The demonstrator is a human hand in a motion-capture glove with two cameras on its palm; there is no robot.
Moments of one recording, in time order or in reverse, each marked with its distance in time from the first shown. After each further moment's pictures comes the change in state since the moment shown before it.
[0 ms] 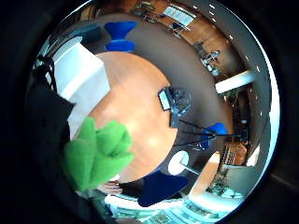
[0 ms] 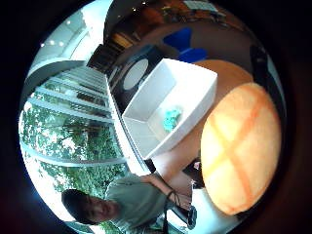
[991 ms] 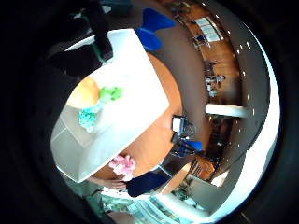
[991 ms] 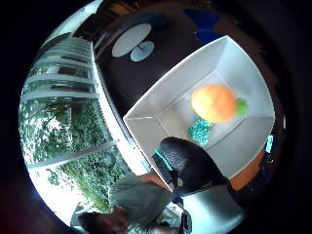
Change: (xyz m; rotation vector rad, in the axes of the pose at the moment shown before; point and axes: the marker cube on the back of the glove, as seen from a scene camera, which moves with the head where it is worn) arm -0.255 -0.027 0.085 -0.257 0.208 -0.520
